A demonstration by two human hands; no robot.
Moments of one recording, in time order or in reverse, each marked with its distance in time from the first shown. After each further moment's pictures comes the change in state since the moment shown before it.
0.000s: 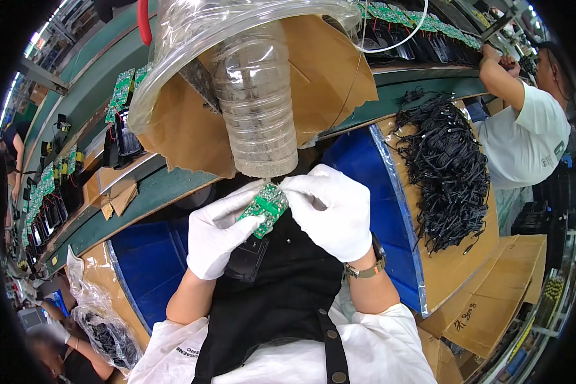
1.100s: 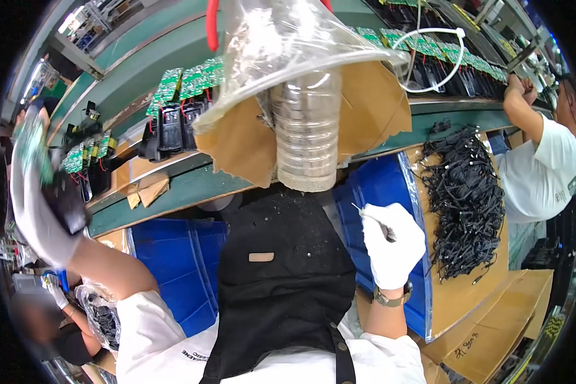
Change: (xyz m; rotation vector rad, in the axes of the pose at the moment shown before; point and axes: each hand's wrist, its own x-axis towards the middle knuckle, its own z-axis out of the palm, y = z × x) left_hand -0.033 0.208 -0.095 0.889 0.837 0.918; right_hand -0.027 0.004 -0.025 -0.016 0.230 0.225
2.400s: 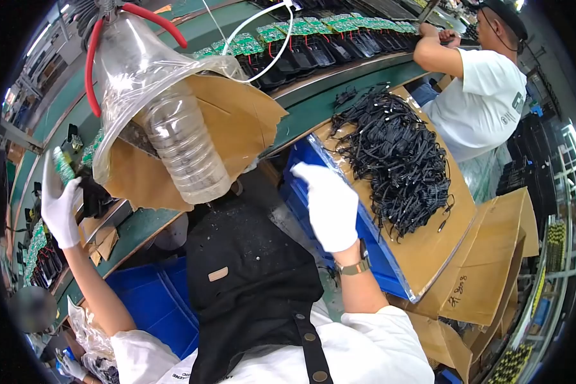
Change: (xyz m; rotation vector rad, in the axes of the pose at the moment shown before) left_hand -0.013 -0.094 0.085 -0.193 -0.413 -0.190; right_hand 0.017 0.038 -0.025 -0.265 0.037 -0.211
